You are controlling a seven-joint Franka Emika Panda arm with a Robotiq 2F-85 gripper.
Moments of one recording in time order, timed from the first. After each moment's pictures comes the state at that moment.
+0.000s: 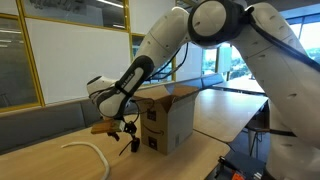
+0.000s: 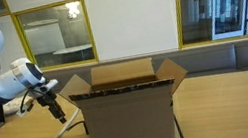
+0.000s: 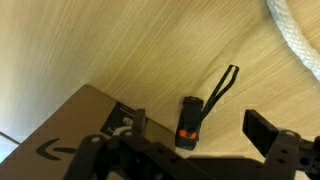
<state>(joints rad) 0.45 0.58 0.00 -1.75 -0.41 2.16 1.58</state>
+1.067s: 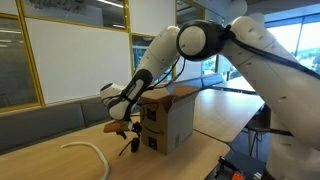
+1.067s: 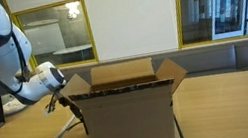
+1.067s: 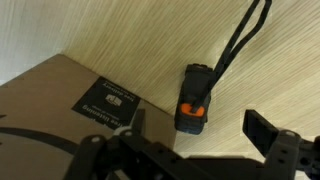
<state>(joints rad) 0.36 0.72 -0.04 -1.65 -0.41 2.22 1.48</state>
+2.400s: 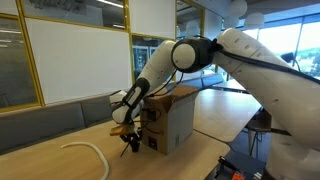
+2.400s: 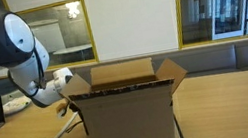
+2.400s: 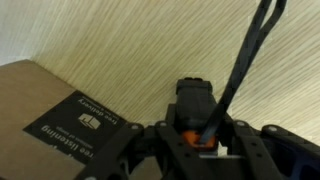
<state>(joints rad) 0.29 0.84 -0.04 -1.56 -0.23 2.27 1.26</state>
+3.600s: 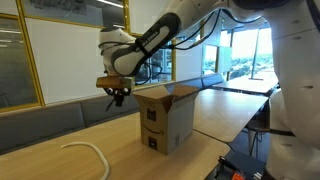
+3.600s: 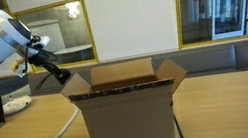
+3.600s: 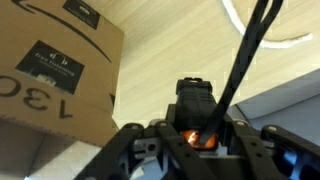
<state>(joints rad) 0.42 0.20 -0.03 -1.89 -0.55 2.35 1.36</state>
